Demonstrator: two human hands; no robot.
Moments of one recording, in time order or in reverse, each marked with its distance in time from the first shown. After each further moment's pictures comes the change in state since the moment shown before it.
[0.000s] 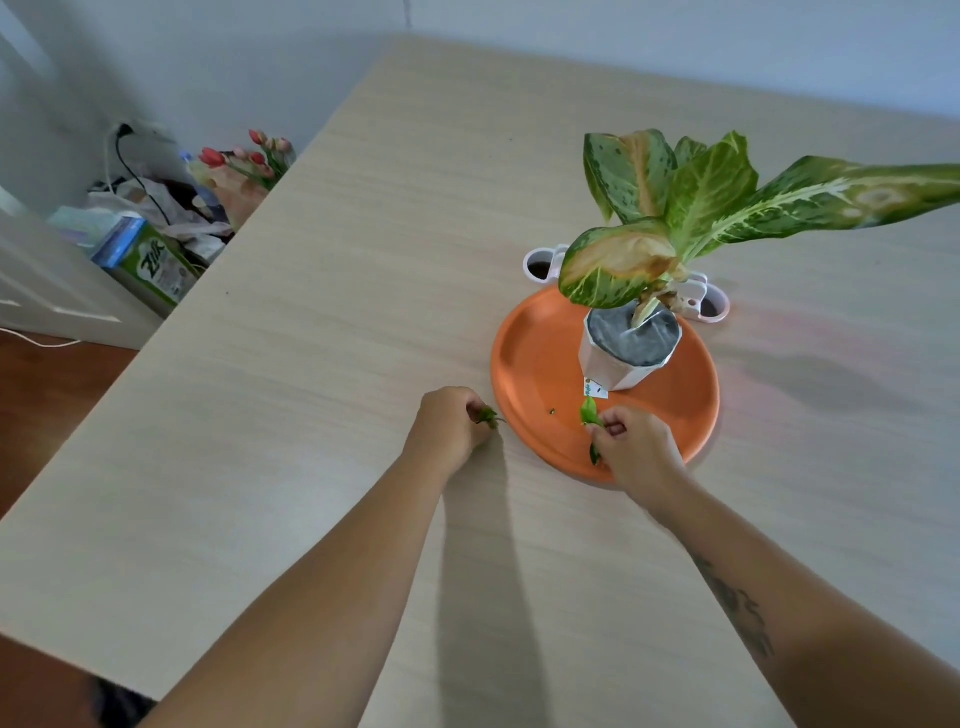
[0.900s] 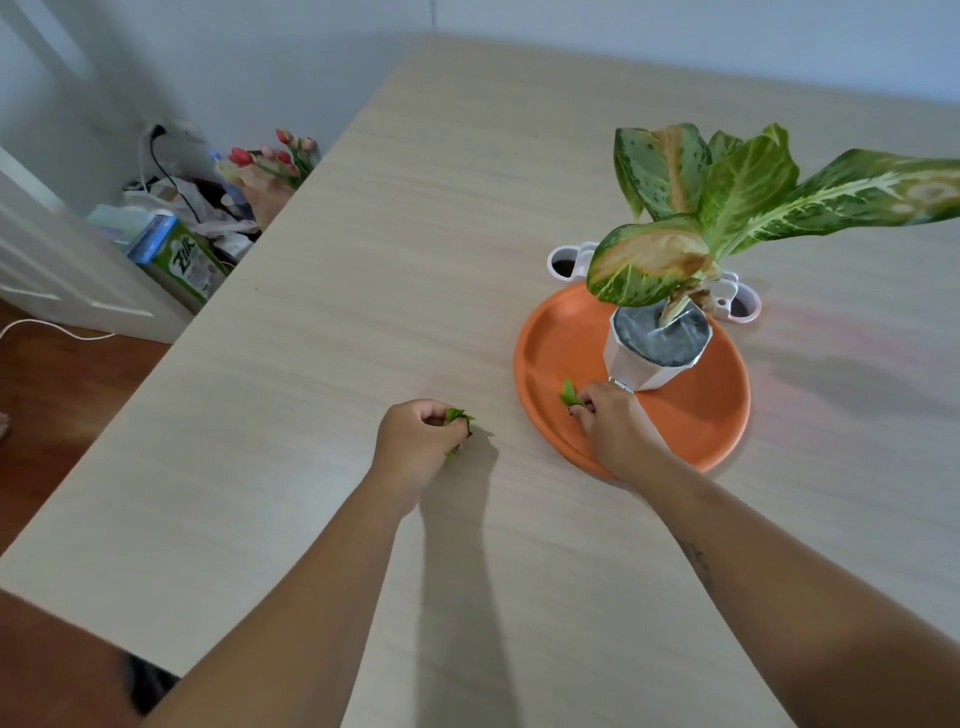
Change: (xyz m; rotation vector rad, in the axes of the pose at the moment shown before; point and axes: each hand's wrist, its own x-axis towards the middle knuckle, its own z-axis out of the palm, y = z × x) left_hand -0.035 -0.034 -0.030 -0.557 0.142 -0.186; right_hand 0.025 -0.029 0.029 -0.332 -0.102 -0.259
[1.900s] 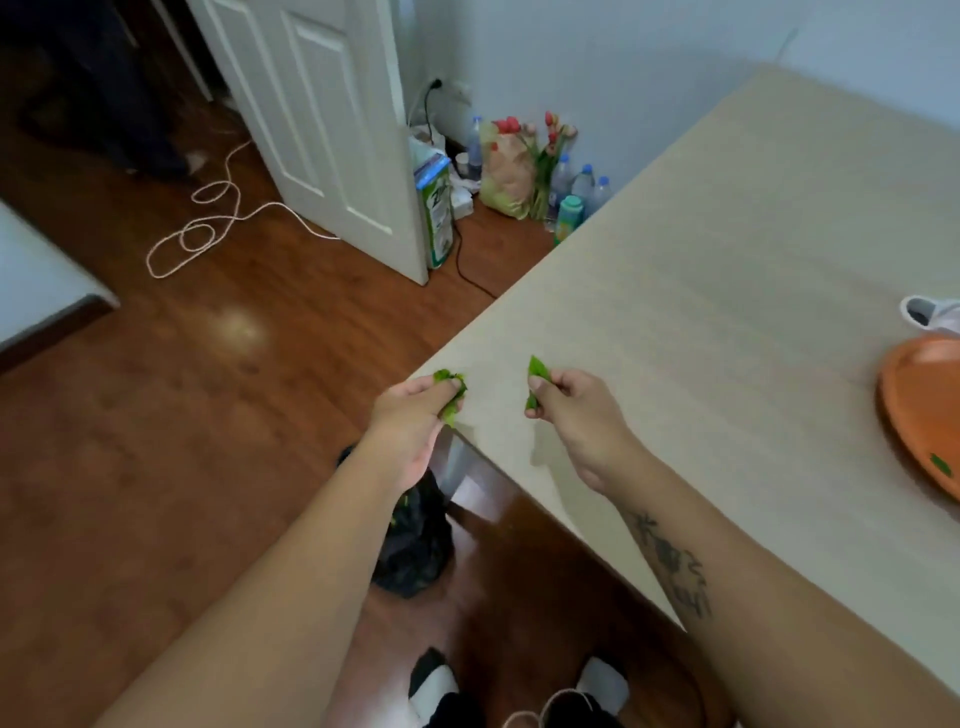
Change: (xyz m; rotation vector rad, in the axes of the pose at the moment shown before) left_hand -0.082 -0.164 -0.367 -0.888 0.268 -0.187; right_hand -0.135 -0.372 0.231 0.716 -0.295 -0.016
